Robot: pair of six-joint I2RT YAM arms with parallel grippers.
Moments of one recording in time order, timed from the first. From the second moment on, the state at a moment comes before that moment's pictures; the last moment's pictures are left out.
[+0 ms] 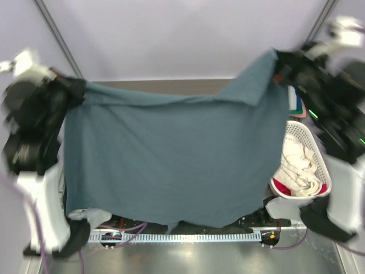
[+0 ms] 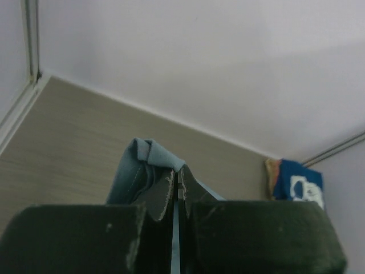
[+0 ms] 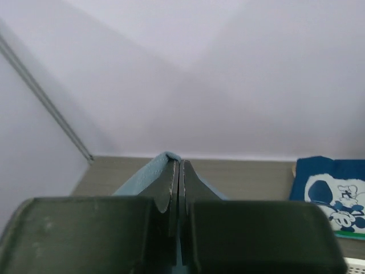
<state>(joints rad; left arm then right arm) -0.06 1.00 1.95 -0.95 -0.08 -0.47 0.51 1.12 2.12 -0.82 0.28 0.22</state>
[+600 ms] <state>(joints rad) 0.17 1.61 1.54 -0.92 0.11 -0.49 0.22 2.06 1.84 -0.83 0.07 0.29</state>
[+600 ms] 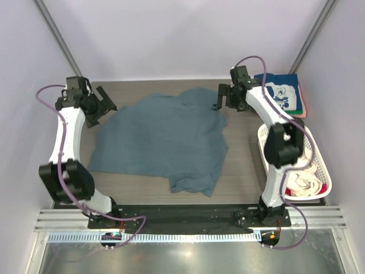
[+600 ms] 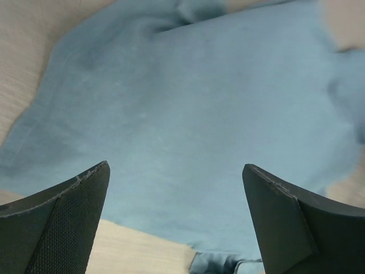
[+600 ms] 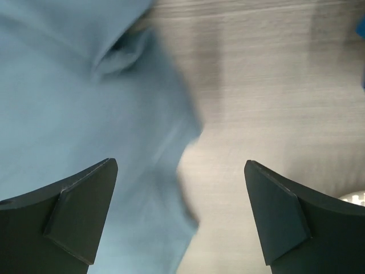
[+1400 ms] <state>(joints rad) 0.12 1.06 0.72 -0.62 0.04 -0.72 0.58 1.37 0.85 -0.41 -0.15 0.55</state>
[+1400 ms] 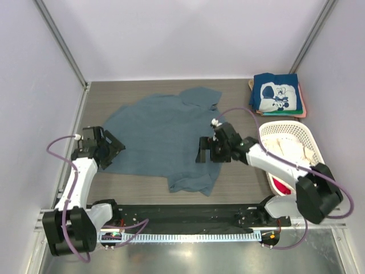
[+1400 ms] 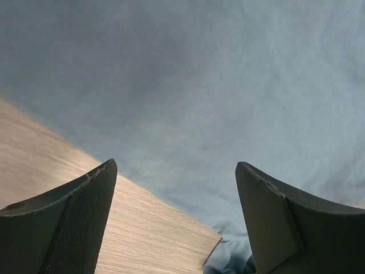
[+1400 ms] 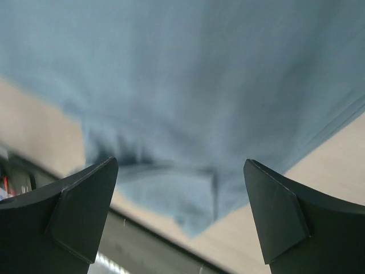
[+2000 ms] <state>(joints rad) 0.12 1.17 0.62 -0.45 -0.01 -0.79 0.55 1.62 0.97 -0.42 0.02 0.57</state>
